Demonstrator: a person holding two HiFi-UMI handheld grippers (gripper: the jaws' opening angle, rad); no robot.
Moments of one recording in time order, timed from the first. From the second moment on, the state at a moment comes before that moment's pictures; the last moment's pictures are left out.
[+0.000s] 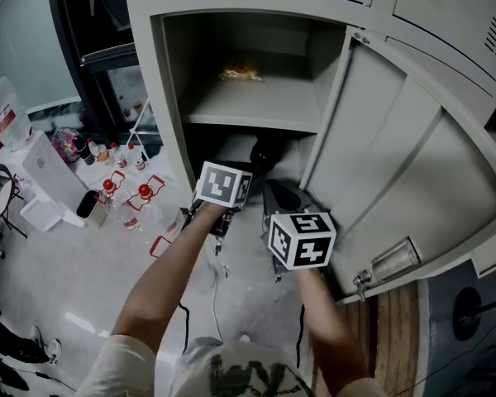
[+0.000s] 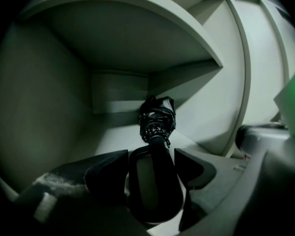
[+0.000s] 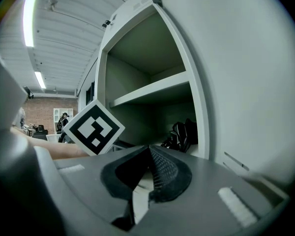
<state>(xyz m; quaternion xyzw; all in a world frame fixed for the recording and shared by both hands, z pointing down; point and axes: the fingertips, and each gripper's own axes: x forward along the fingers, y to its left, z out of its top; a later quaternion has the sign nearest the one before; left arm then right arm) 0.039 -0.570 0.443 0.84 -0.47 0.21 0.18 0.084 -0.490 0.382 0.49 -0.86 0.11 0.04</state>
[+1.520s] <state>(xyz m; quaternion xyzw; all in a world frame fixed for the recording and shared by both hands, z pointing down) -0.073 -0.414 0.369 0.88 -0.46 0.10 0.08 0.055 -0.381 0.344 0.57 -0.82 0.07 0.05</state>
